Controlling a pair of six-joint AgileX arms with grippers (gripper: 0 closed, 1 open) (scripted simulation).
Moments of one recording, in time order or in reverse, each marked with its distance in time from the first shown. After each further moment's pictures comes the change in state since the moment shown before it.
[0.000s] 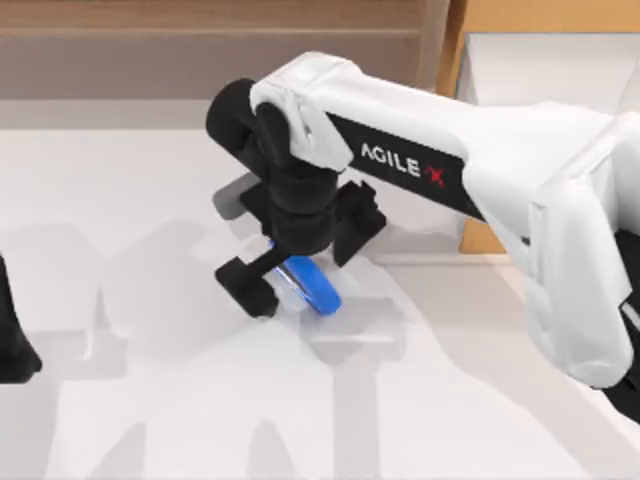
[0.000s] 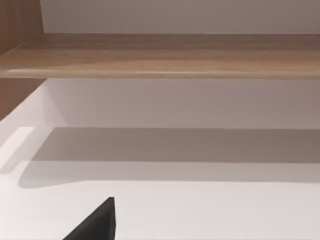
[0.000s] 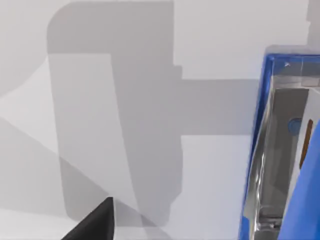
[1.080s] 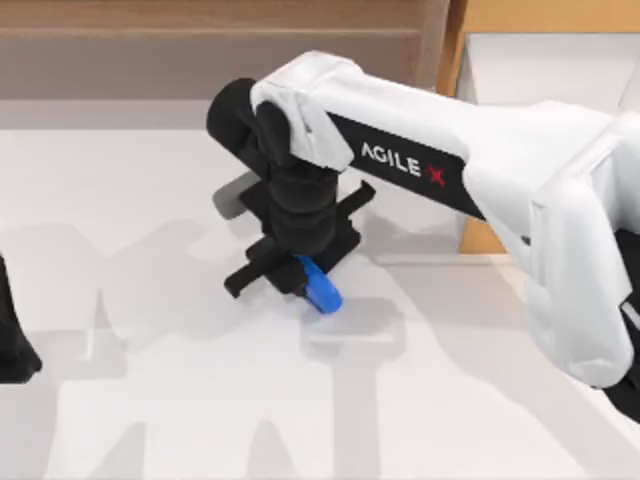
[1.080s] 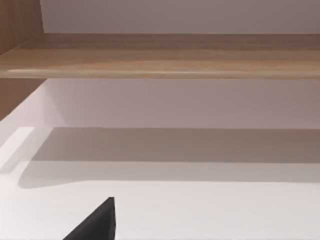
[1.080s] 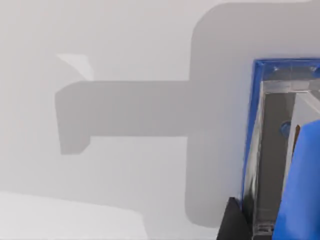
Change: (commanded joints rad) left arm 0.000 0.000 0.000 0.000 0.000 0.000; right arm 0.000 0.000 0.000 0.000 0.000 0.000
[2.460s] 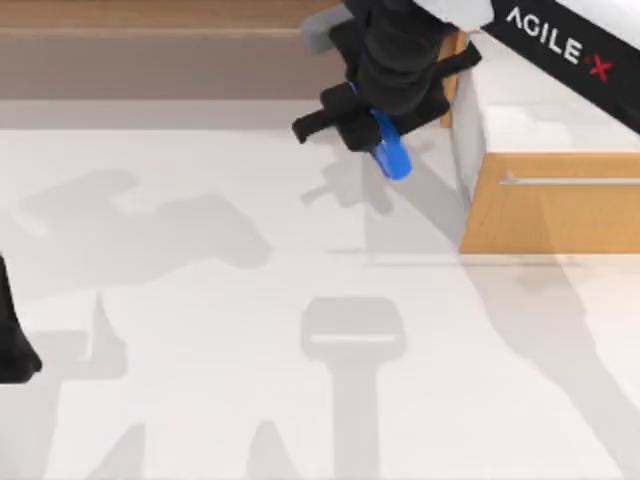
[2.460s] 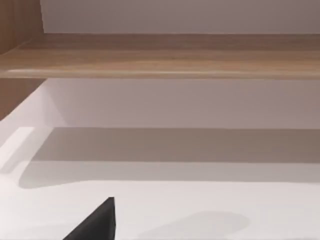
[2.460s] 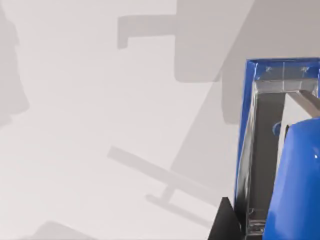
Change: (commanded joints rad) left arm 0.000 0.000 0.000 0.000 0.000 0.000; right arm -0.163 -0.255 0.035 -0.037 0.120 0.066
